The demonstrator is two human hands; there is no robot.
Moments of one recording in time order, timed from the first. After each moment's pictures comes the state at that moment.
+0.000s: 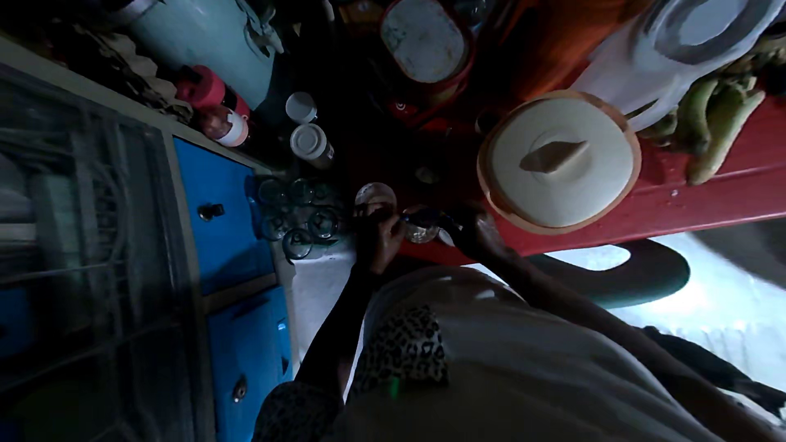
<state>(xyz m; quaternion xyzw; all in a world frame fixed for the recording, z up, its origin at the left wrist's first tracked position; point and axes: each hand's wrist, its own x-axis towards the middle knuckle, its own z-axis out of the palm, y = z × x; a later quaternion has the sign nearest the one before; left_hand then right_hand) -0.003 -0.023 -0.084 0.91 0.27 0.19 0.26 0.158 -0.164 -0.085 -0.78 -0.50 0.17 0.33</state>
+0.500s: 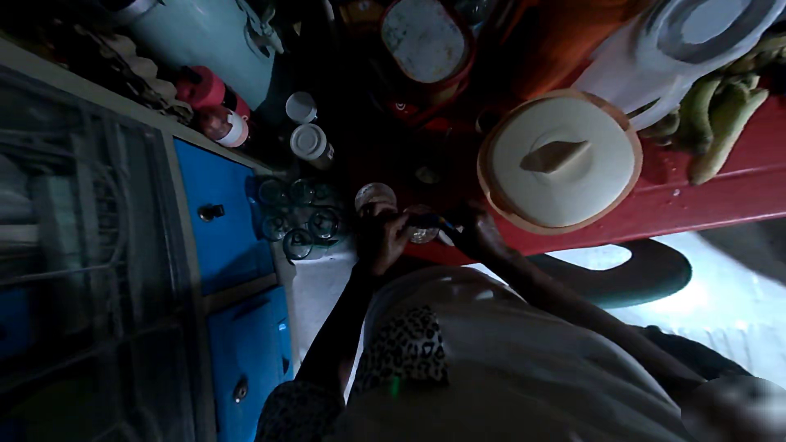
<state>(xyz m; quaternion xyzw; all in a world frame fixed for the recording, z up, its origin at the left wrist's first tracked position) -0.002 -0.022 -0.082 0.91 0.23 0.18 0.29 0.160 -0.167 -0.088 -0.76 -0.52 0.17 0.34</state>
